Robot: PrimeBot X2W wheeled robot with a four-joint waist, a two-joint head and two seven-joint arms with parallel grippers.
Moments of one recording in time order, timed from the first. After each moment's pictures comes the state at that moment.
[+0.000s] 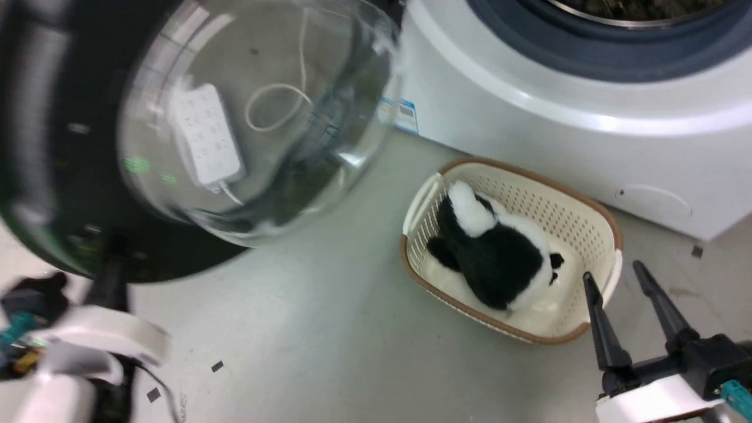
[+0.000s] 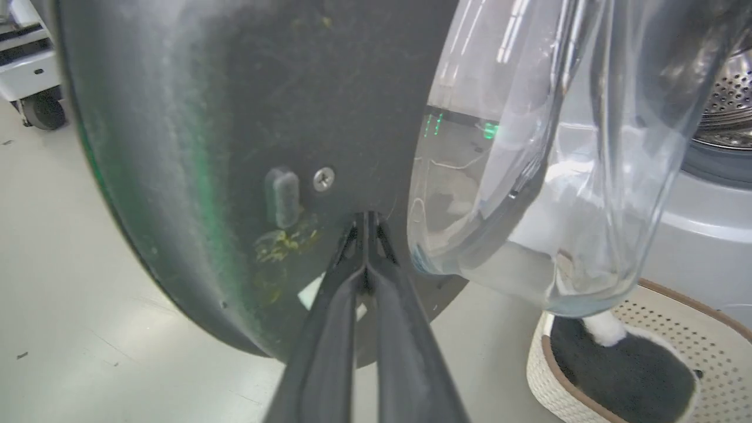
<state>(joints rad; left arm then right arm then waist) -0.15 0.38 -0.08 0.09 -0.50 0.12 -0.11 0.01 -0.12 0.02 -0.01 0.06 0.13 -0.26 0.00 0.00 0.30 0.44</state>
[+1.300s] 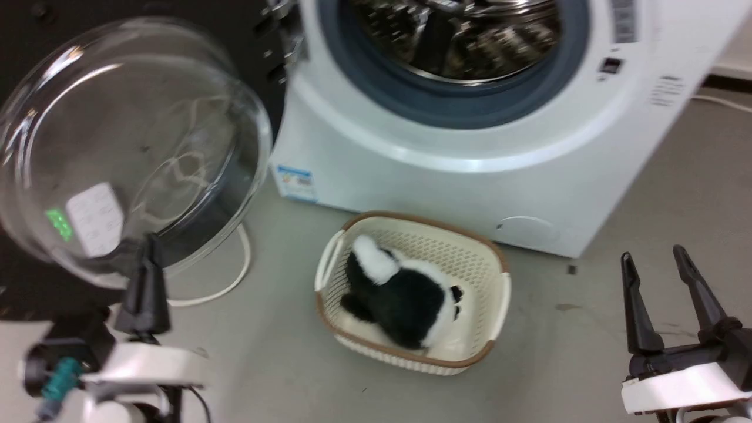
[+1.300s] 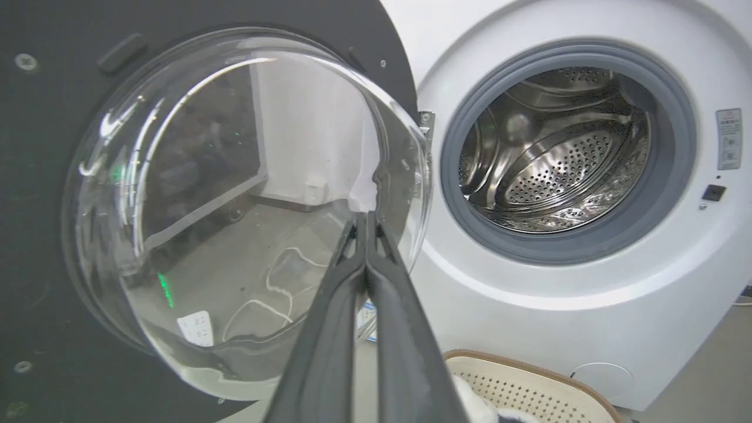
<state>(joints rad) -0.11 0.33 -0.08 0.00 -0.40 0.12 -0.26 -0.03 -0.07 -0.13 -0.03 0.03 0.13 -0.26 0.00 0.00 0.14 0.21</state>
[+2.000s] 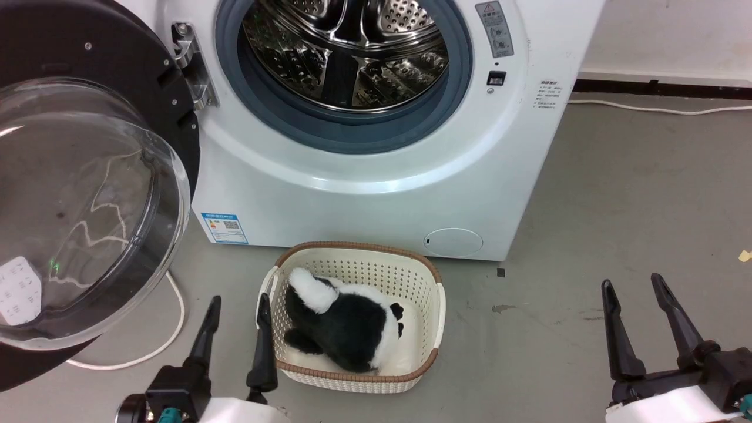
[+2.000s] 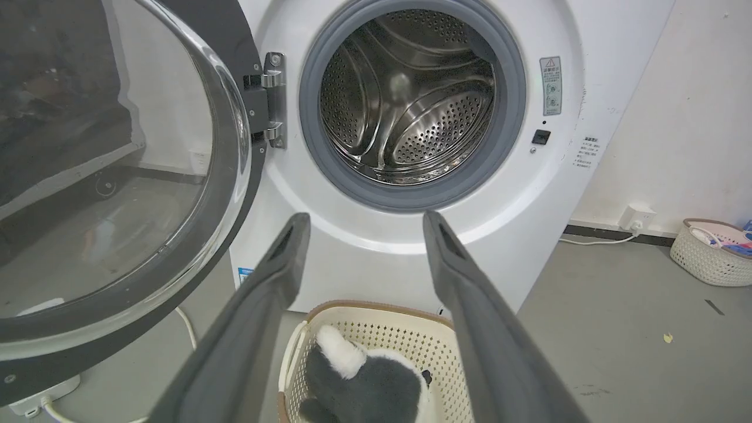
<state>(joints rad) 0.04 0.11 -0.16 -0.01 -0.23 0.12 -0.26 0.04 -0.06 -0.08 -0.02 0.07 0.13 -0.26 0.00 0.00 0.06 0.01</state>
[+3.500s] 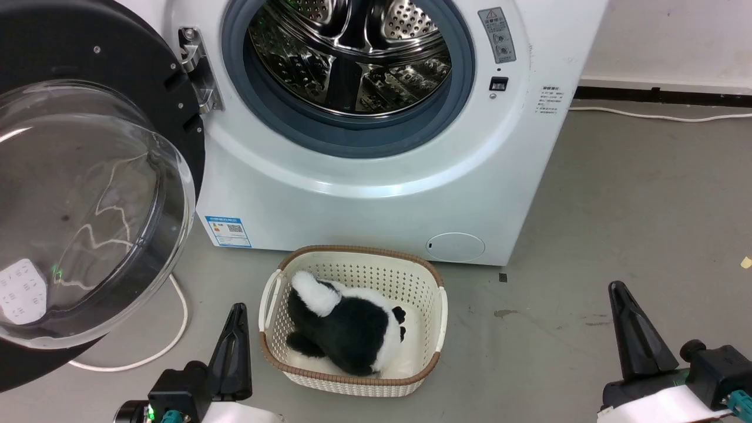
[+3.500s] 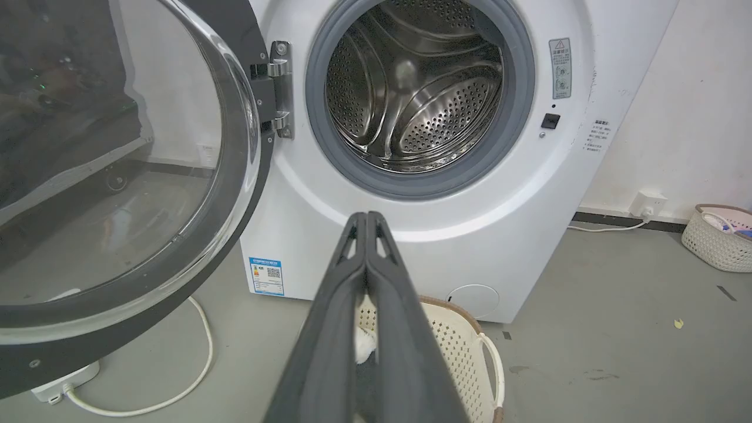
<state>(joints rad) 0.06 0.07 -0.11 0.01 -0.18 0.07 -0.23 0.04 -0.06 -0.06 -0.01 0.08 0.13 -0.23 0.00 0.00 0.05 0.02</state>
